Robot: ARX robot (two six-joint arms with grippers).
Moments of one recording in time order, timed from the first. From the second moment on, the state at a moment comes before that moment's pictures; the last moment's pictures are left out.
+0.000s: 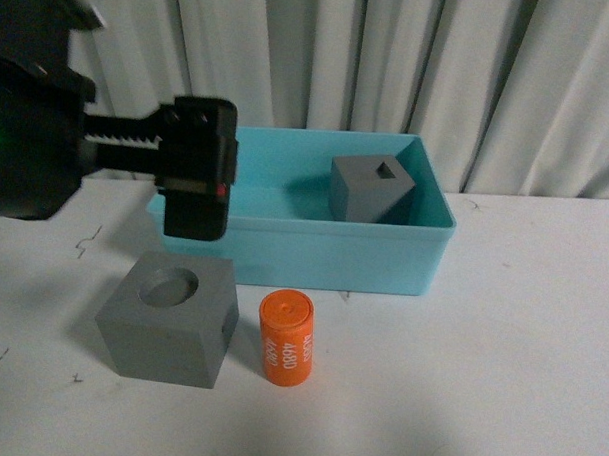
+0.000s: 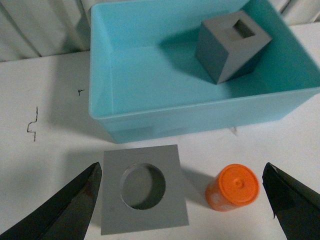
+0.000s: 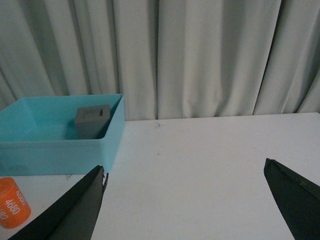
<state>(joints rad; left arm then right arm) -0.41 1.42 0.70 0.19 -0.21 -0.11 0.00 0.00 0.01 0.00 0.00 0.01</state>
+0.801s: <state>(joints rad) -0.28 1.81 0.79 0.31 -0.24 0.04 0.00 0.00 0.01 0.00 0.00 0.01</state>
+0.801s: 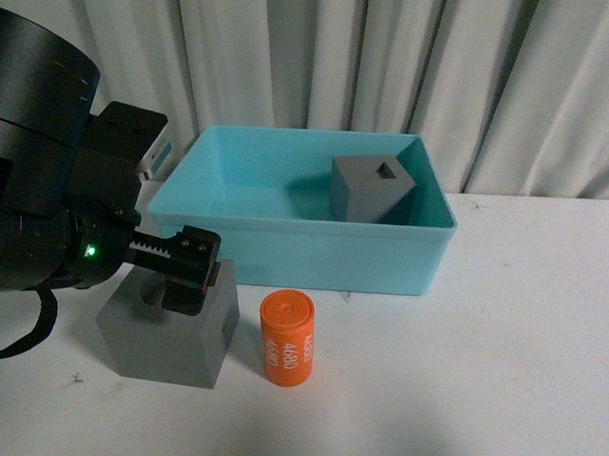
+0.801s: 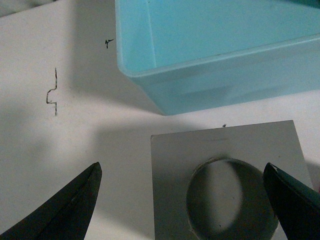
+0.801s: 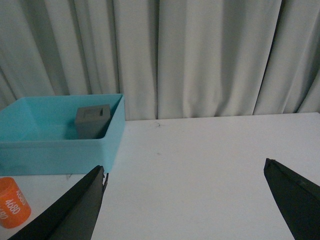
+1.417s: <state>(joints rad) -0.25 1.86 0.79 0.32 -0.23 0.06 0.00 0.00 0.01 0.00 0.00 0.01</state>
